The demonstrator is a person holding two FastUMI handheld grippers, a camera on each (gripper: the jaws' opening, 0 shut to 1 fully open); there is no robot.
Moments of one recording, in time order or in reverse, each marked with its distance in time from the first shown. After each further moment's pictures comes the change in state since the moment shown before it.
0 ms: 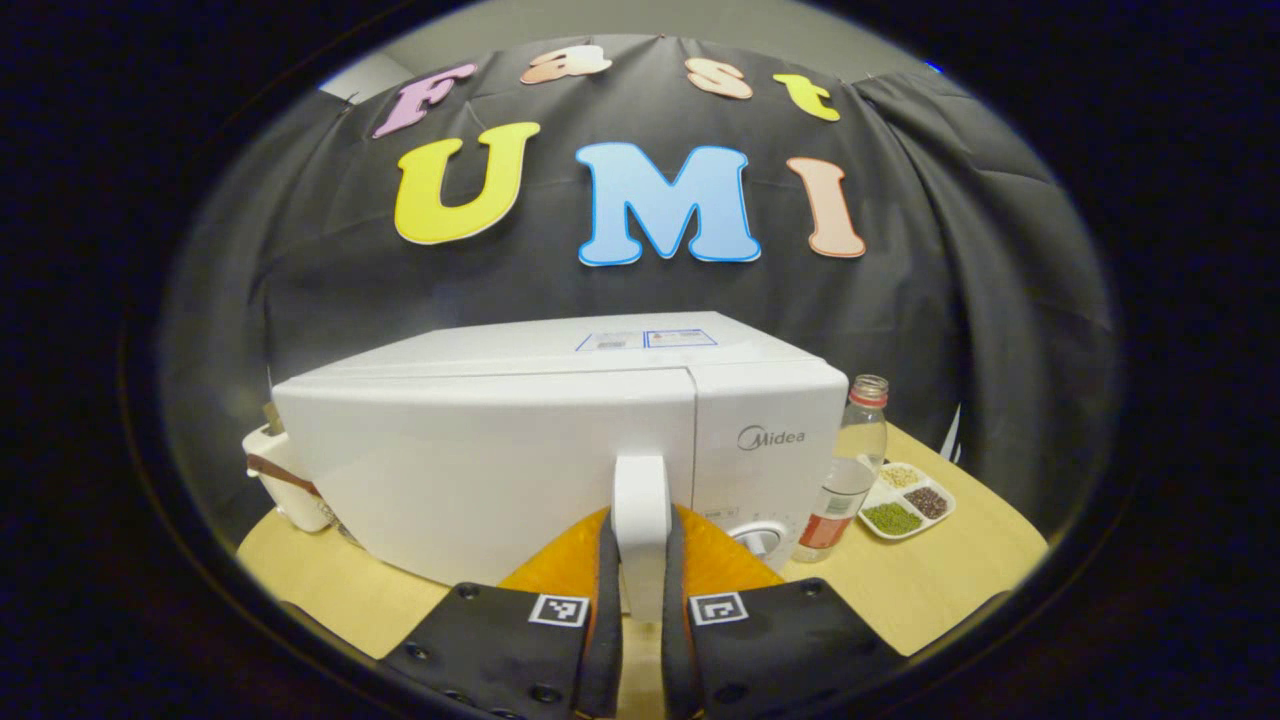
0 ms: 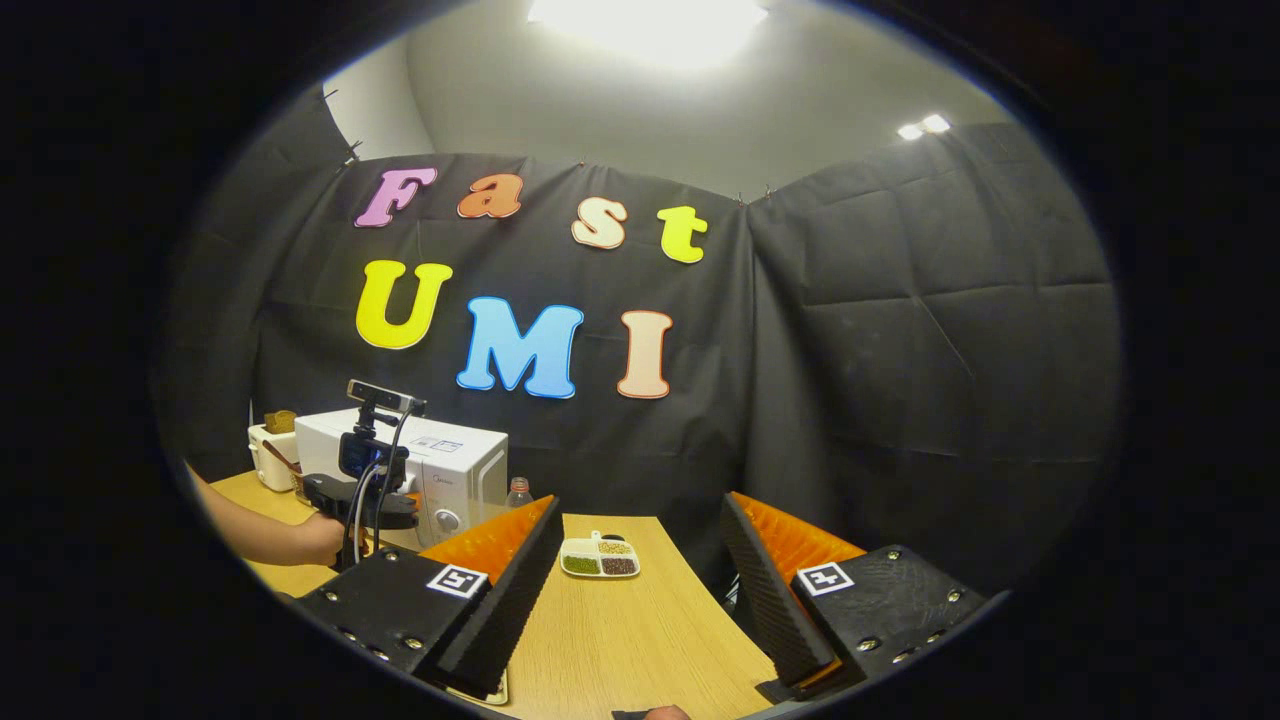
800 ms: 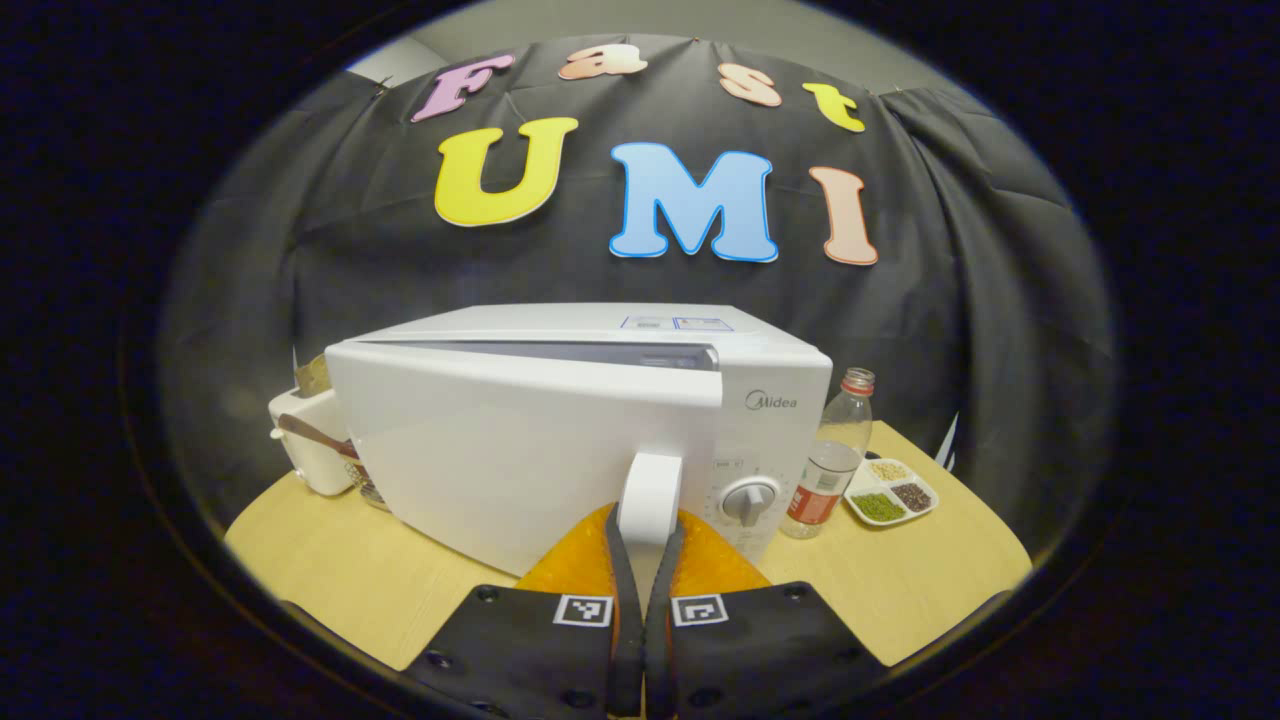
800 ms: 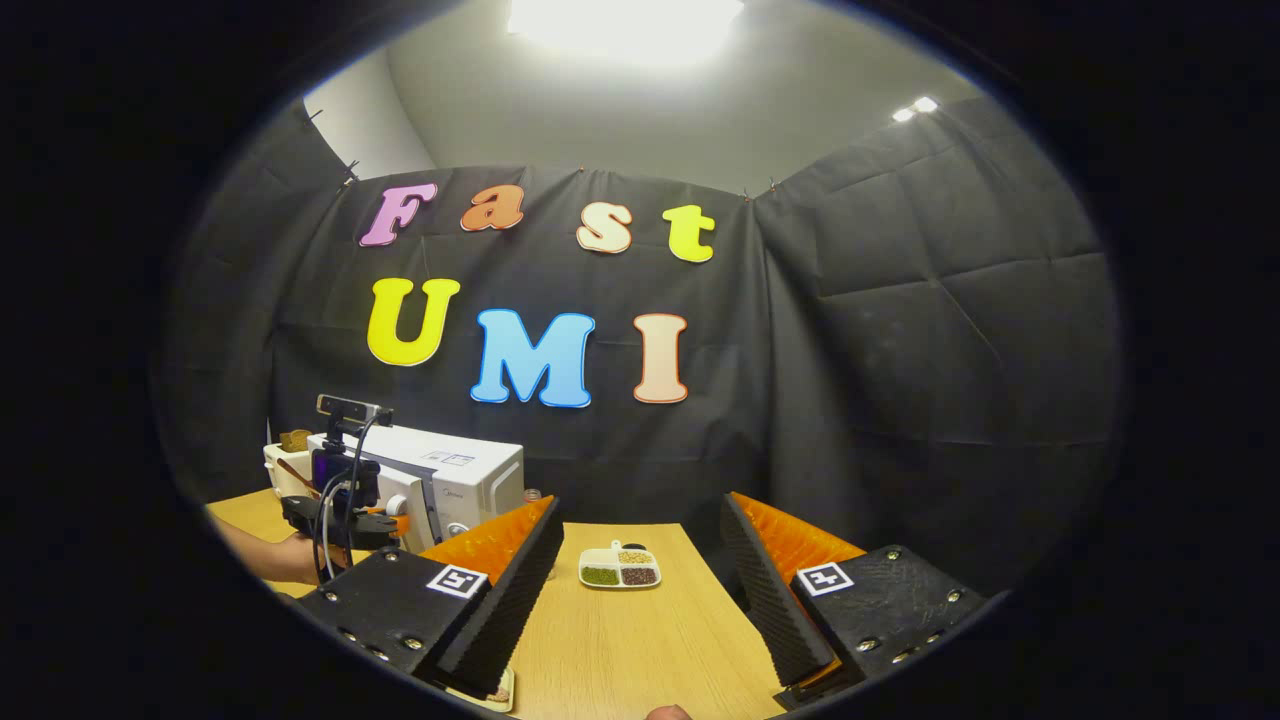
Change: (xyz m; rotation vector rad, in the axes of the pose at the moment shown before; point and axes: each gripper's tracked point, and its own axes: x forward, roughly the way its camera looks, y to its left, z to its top) left arm -0.065 0.019 -0.022 -0.080 0.032 0.010; right arm 0.032 0.002 -0.005 0.059 -0.013 0.089
